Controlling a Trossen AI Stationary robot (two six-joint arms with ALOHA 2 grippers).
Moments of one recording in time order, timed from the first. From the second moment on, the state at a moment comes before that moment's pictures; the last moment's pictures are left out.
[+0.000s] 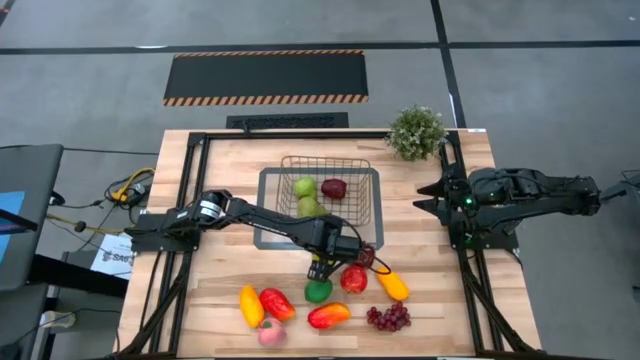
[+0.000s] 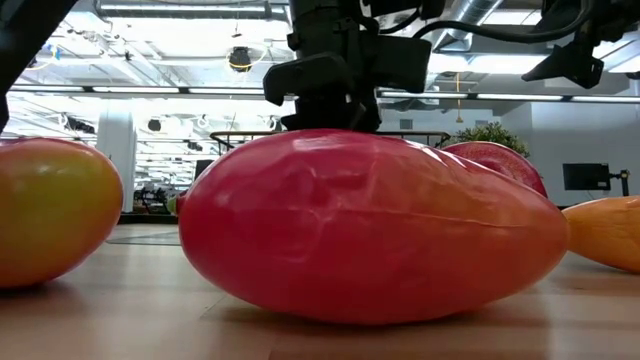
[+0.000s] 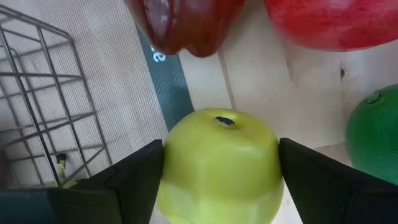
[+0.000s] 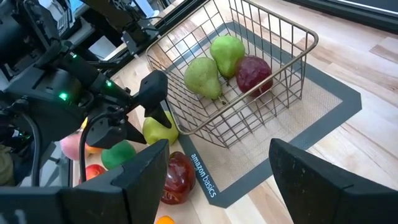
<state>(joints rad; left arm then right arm) -0.20 2.25 1.91 -1.06 -0.11 0.08 0.07 0.44 0.69 -0.75 0.23 0.68</state>
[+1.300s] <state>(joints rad) -0.08 2.18 2.35 -1.34 -0.17 -0.11 0.07 0.44 0.69 -0.75 0.23 0.68</state>
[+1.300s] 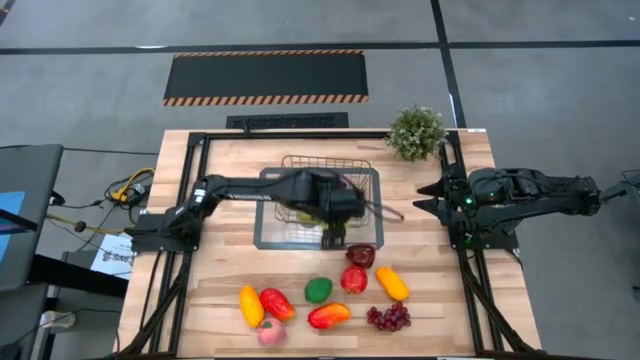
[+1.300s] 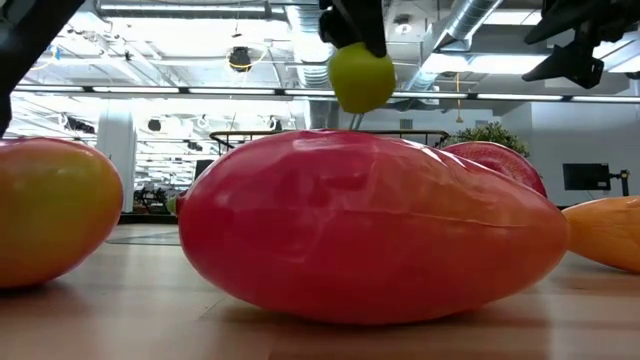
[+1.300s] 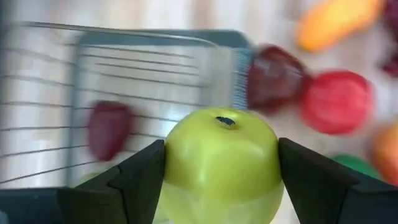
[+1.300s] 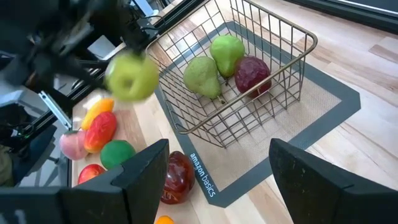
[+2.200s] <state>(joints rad) 0.07 2.28 2.09 -1.06 -0.17 -0.05 0.07 0.44 0.69 -0.79 0.24 0.68</state>
